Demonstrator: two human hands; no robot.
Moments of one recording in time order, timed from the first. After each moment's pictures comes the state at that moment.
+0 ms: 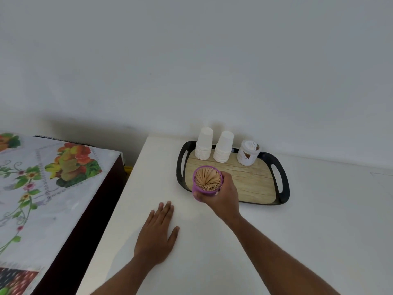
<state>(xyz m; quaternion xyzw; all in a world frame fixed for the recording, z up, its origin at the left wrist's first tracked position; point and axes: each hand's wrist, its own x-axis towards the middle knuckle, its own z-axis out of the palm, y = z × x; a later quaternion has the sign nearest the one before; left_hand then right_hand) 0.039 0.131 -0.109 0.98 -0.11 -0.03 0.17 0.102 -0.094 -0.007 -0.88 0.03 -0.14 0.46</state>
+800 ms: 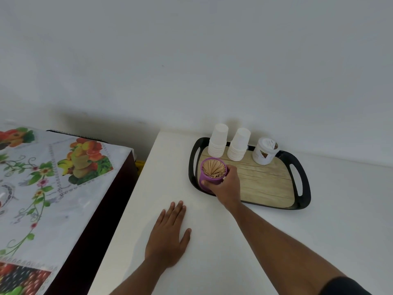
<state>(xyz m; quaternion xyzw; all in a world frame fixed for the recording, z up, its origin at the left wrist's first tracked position) 0.042 0.130 -0.106 0.98 -0.09 -0.05 0.17 0.176 -0.077 -0.060 -0.87 0.08 -0.09 0.48</state>
